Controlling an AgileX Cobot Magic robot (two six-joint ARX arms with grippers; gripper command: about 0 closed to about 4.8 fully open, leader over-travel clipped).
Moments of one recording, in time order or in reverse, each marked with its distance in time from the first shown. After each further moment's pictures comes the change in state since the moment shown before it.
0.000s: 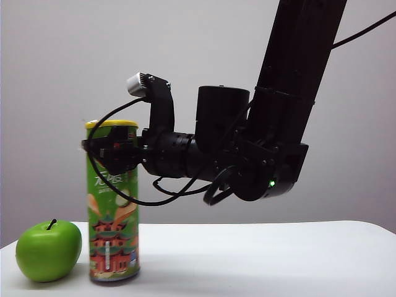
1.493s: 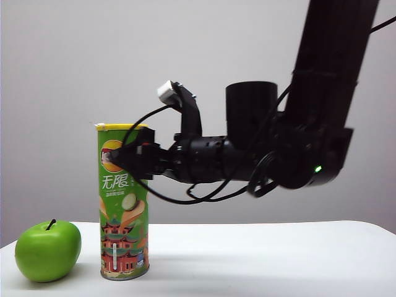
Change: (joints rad) left arm 0.000 -0.146 -0.076 0.103 -0.064 -0.036; right arm -0.067 -0.127 -0.184 -0.126 -0.083 0.121
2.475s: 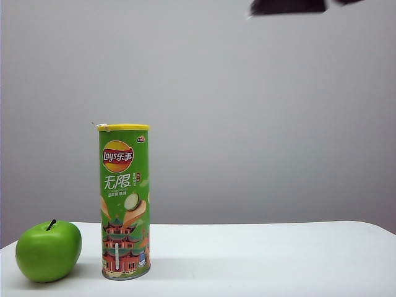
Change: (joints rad) left arm -0.018 -0.153 -0.073 -0.063 -0.004 -0.055; right arm -0.039 -1.189 -0.291 -0.986 0.492 -0.217
